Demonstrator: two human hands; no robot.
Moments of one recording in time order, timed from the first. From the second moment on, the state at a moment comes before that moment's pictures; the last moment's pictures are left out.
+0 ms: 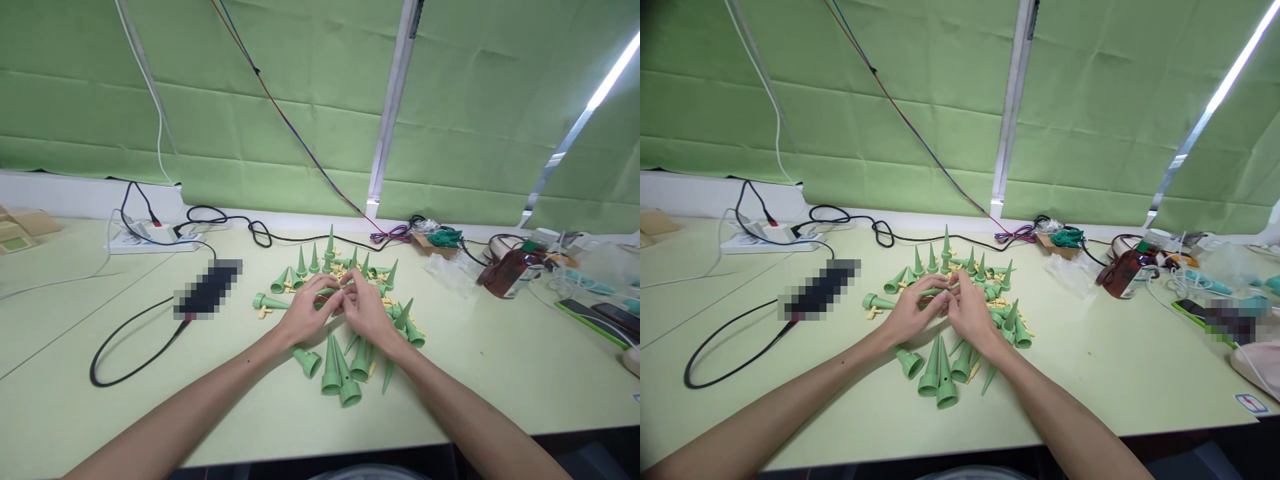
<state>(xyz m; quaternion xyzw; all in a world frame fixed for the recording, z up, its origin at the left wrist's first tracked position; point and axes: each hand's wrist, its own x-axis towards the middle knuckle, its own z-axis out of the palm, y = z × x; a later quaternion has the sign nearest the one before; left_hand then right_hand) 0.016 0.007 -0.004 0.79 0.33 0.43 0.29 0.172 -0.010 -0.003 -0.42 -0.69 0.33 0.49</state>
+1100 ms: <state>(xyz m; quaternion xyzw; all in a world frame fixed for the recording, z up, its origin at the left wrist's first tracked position) 0.013 0.016 0.001 0.65 0.27 0.44 0.56 0.173 0.001 0.001 -0.43 -0.53 0.47 0.57</state>
